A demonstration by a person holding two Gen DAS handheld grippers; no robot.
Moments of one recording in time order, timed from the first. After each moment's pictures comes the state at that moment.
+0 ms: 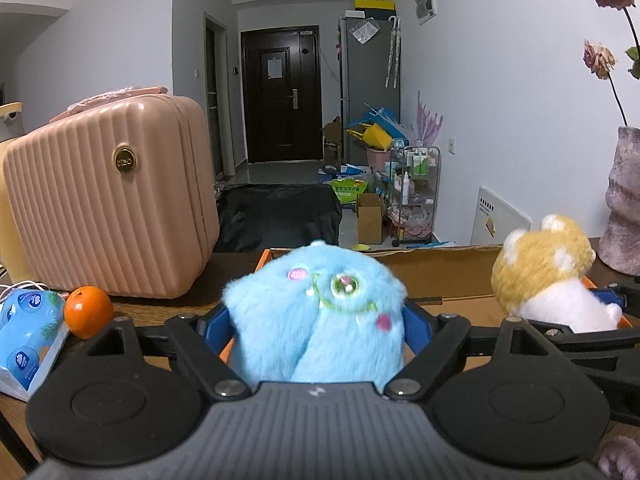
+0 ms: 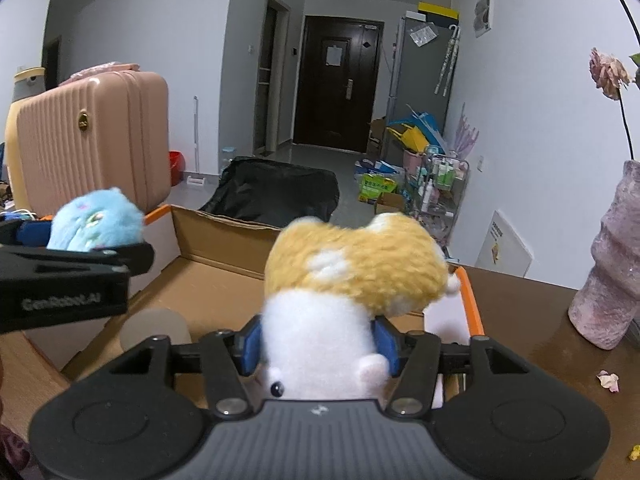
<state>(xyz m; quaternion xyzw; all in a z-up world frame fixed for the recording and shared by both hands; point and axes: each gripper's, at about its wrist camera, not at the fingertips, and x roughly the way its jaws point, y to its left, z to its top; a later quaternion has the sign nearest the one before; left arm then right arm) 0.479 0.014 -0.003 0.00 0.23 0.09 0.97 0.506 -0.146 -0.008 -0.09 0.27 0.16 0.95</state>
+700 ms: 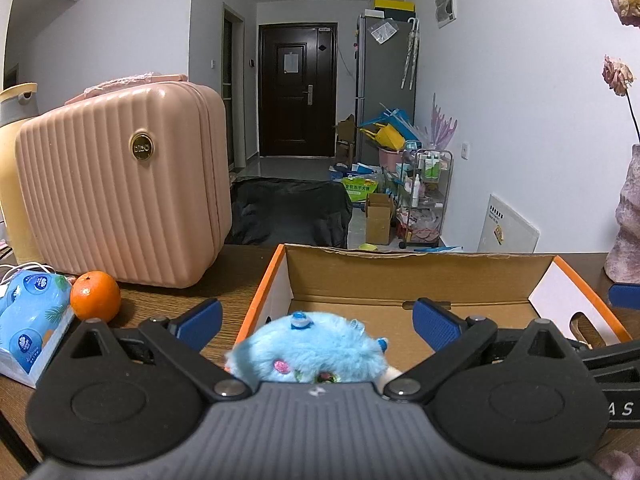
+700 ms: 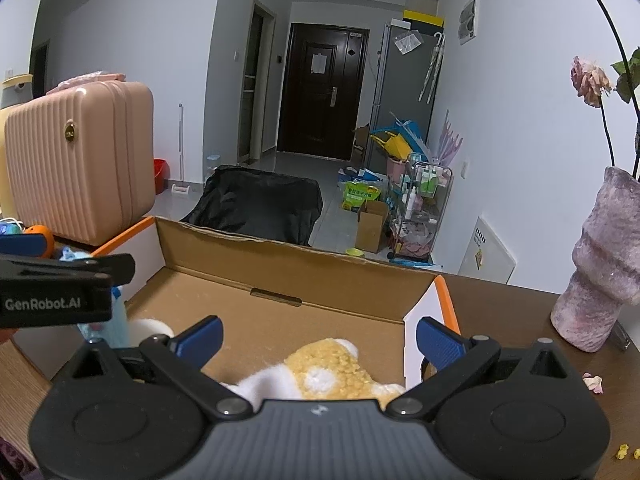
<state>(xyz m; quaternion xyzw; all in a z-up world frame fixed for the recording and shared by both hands) 0.479 0.022 -0.001 -0.03 0.23 0.10 0.97 0.499 -0.151 -0.003 -0.09 0.25 0.14 0.95</state>
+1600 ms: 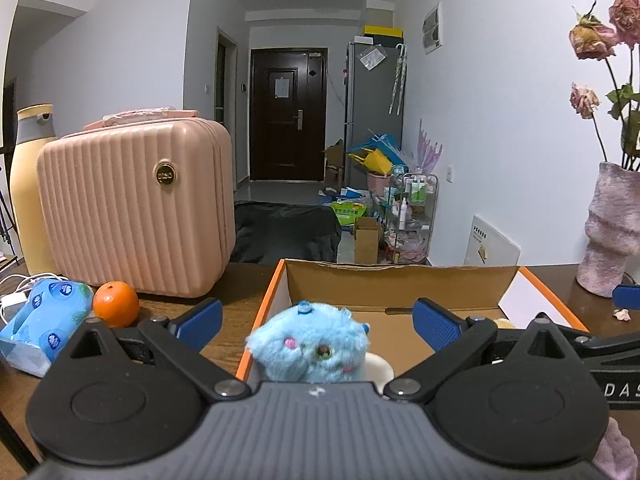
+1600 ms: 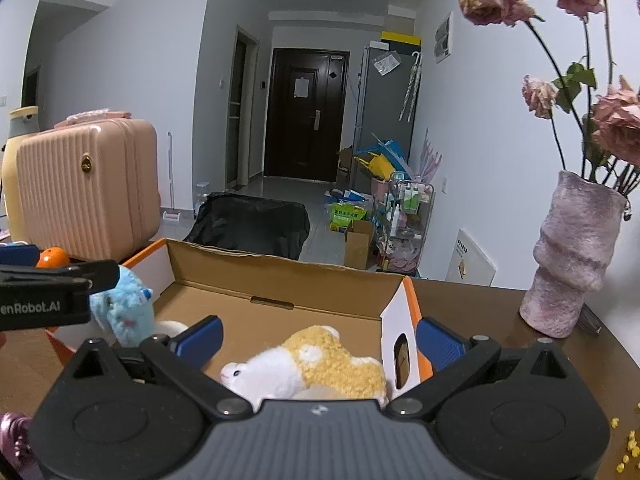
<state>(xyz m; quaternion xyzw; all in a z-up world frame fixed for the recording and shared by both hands) 0.417 0.016 0.019 -0.03 0.19 0.09 0.98 0.433 -0.175 0.019 -0.07 0.22 0.12 0.97</state>
